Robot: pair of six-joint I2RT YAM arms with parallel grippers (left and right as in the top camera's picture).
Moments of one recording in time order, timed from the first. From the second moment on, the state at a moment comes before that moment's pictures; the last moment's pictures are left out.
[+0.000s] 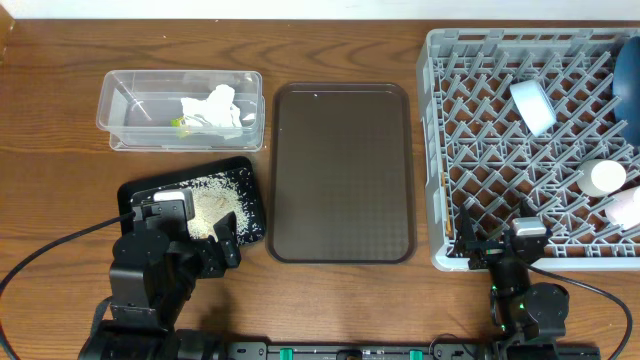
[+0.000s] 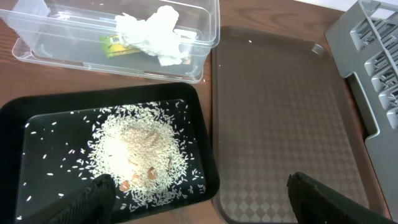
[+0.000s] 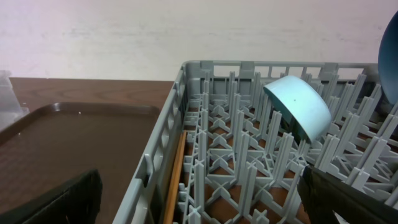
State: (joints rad) left arm -0.11 0.52 0.77 -0.90 0.04 -0.25; right arm 0.06 0.01 0.01 -0.07 -0.04 0.03
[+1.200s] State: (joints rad) left arm -0.07 0.01 0.01 -0.08 0.01 -0.25; right arm 0.06 0.01 0.01 -0.07 -0.03 0.03
